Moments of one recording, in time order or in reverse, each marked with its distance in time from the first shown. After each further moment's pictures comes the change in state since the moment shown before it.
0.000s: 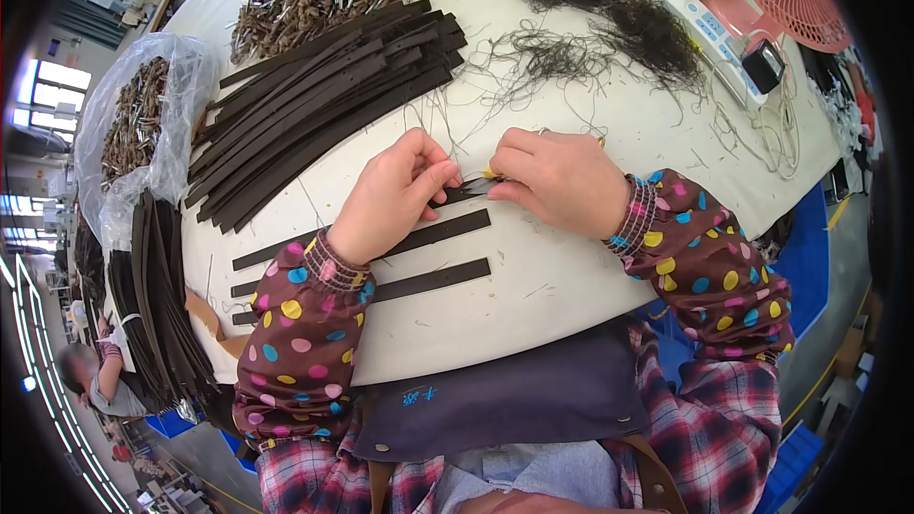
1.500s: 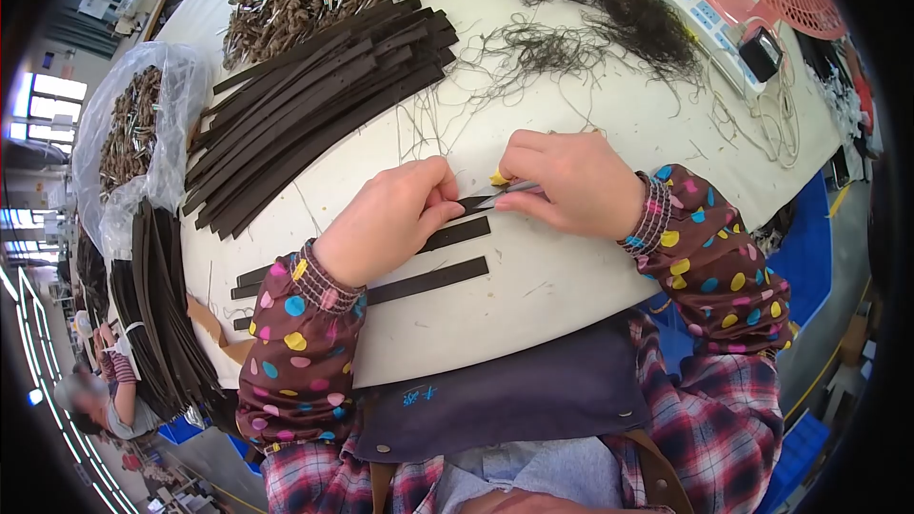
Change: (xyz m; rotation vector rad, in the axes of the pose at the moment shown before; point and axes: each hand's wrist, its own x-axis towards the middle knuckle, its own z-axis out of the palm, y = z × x) left_hand -0.013 0.018 -0.002 0.478 -0.174 0.152; right_hand -0.008 -0.001 -0.013 0.158 -0.076 0.079
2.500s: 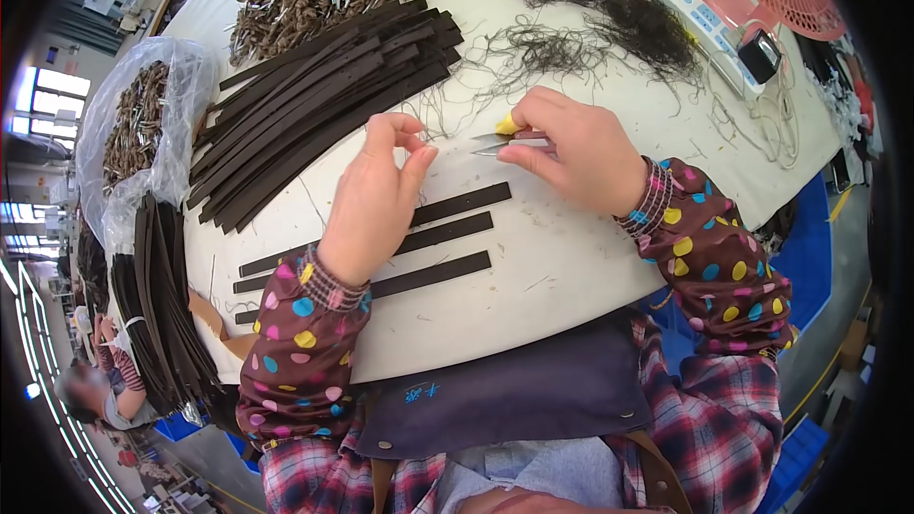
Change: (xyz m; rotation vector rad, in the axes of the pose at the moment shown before) left_hand -0.005 0.000 0.008 -0.099 0.467 -0.089; right_hand 0.010 0.008 -0.002 0.032 0.228 0.063
